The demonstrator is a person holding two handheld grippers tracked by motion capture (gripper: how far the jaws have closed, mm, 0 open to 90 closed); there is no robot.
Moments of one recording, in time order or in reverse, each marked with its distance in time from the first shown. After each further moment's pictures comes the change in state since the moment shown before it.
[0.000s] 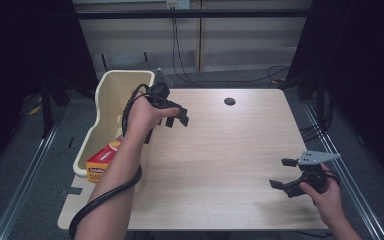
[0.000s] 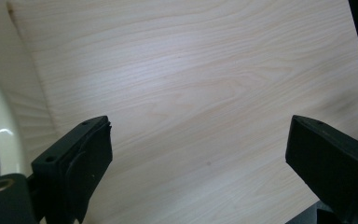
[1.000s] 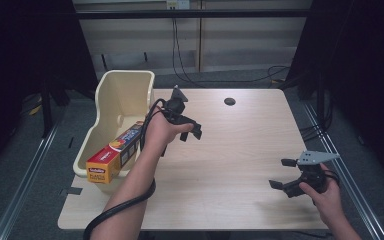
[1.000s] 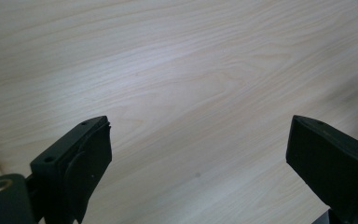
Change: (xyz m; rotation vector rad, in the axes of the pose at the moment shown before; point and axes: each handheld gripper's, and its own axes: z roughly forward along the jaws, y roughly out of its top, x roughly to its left) left arm -0.021 -0.015 0.049 0.001 -0.031 0.064; right arm 0.000 -0.001 0.001 0.009 -0.001 -0.001
